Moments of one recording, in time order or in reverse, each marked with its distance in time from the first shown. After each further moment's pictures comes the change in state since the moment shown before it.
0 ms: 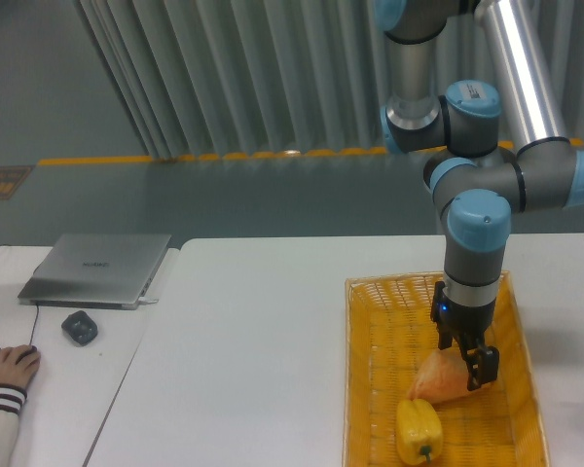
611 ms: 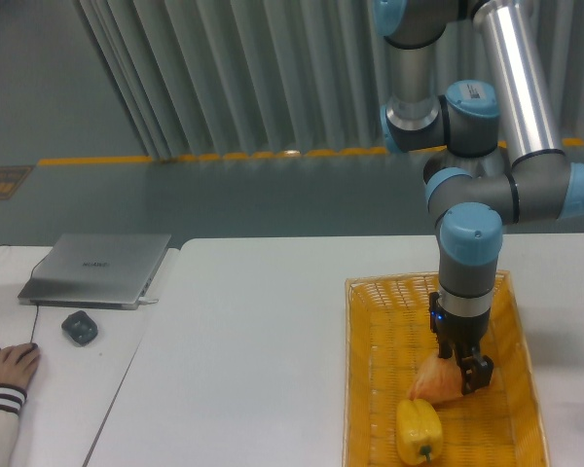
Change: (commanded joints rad) arm -0.015 -0.017 0.003 0.000 0.026 0.000
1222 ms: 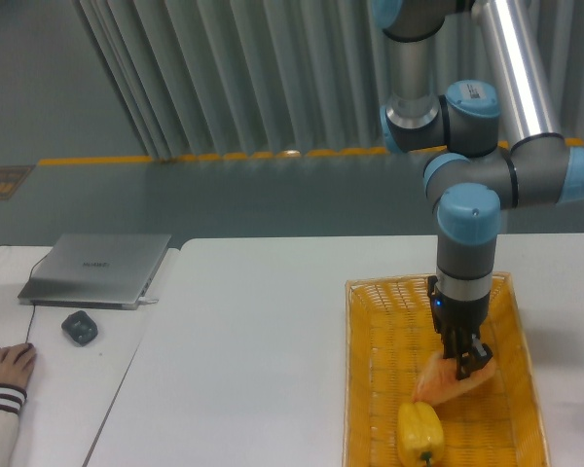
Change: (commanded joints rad) arm 0.008 0.087 0.003 -0.006 0.002 -0.018
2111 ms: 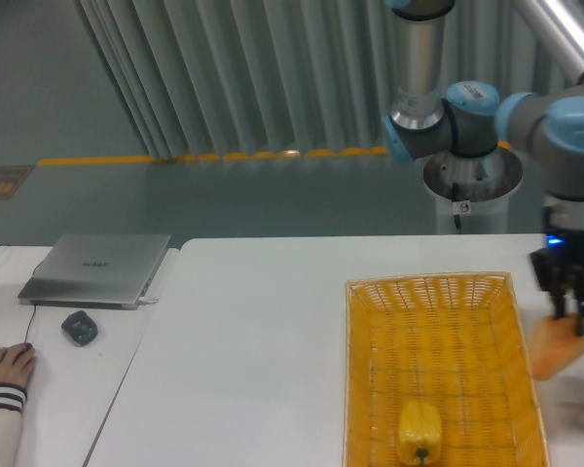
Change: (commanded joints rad) arm 0.423 0.098 -0.012 -0.009 0.000 0.251
